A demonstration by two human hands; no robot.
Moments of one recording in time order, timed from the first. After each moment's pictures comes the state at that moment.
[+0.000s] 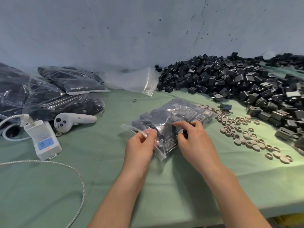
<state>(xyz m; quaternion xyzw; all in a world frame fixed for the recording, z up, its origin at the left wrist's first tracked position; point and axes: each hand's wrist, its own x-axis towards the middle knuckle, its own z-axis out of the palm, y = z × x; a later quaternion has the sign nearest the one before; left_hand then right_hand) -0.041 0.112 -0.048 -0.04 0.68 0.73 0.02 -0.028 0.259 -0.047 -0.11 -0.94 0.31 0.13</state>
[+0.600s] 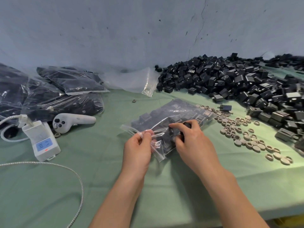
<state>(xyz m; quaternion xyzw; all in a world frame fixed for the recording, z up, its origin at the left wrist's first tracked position) -0.045 0.112 -0.051 -0.07 0.66 0.75 0.00 -0.029 0.256 -0.048 -0.08 -0.95 0.24 0.16</state>
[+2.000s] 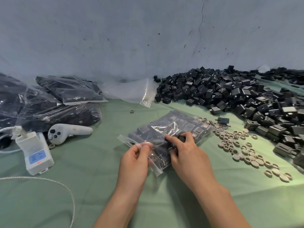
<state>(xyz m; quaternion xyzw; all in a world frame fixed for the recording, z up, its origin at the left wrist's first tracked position) -0.044 0.113 -0.049 -0.04 0.65 0.76 -0.01 -0.033 0.255 -0.051 -0.07 -0.97 0.17 0.15</state>
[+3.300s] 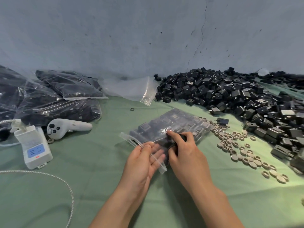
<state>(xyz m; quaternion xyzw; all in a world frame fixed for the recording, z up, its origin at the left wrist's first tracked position) -0.040 0.126 -0.044 -0.10 0.45 0.88 0.10 -0.029 0.248 -0.054 -0.08 -0.95 0.24 0.18</state>
